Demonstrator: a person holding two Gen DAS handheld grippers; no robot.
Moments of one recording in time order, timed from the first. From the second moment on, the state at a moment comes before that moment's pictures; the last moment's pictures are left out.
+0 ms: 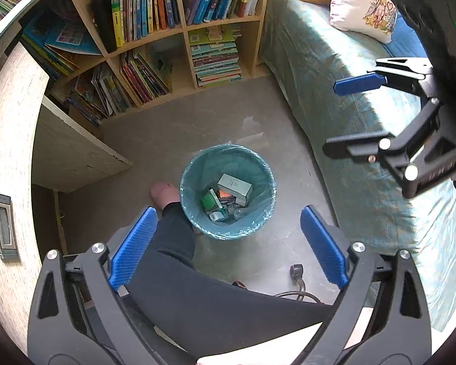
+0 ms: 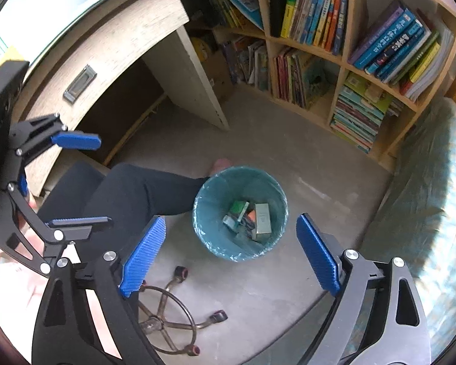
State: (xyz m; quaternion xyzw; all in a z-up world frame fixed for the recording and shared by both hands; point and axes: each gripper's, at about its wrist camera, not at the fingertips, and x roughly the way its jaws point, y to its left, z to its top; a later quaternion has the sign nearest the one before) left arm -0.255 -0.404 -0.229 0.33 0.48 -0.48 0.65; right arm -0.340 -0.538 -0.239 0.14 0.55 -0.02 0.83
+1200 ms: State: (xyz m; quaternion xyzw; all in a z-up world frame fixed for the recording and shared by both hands) left arm -0.229 -0.364 -0.102 0.26 0.41 -0.46 0.74; right arm -0.309 -0.509 -0.160 0.09 0.47 0.02 0.88
